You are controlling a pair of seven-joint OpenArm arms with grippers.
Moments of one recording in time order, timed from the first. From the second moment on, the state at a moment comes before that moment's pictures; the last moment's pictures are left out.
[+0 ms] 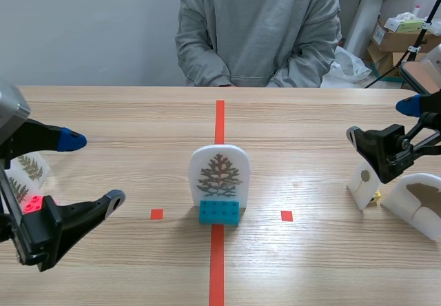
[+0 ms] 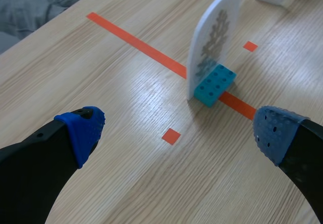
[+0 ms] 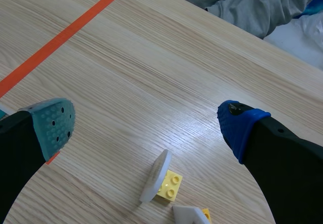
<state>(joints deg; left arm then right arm) 27.4 -39.2 -1.2 107.9 -17.9 -36.2 2.3 -13.0 35.4 5.4 92.8 20.5 28.3 -6.8</state>
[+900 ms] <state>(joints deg) -2.7 -33.5 27.8 80.9 -17.8 -38.4 0.8 -13.0 35.4 5.4 92.8 20.5 30.8 -7.0</state>
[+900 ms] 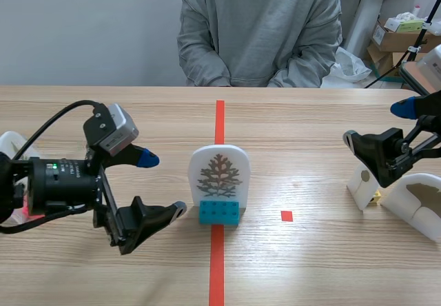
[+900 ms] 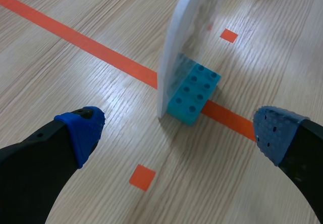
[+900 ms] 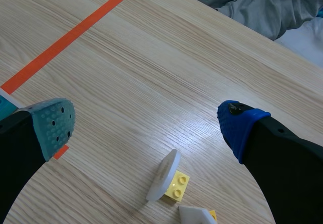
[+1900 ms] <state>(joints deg) -7.1 -16.6 29.6 62.8 -0.1 -34.3 -8.4 -13.0 35.4 5.4 92.8 20.5 30.8 -7.0</state>
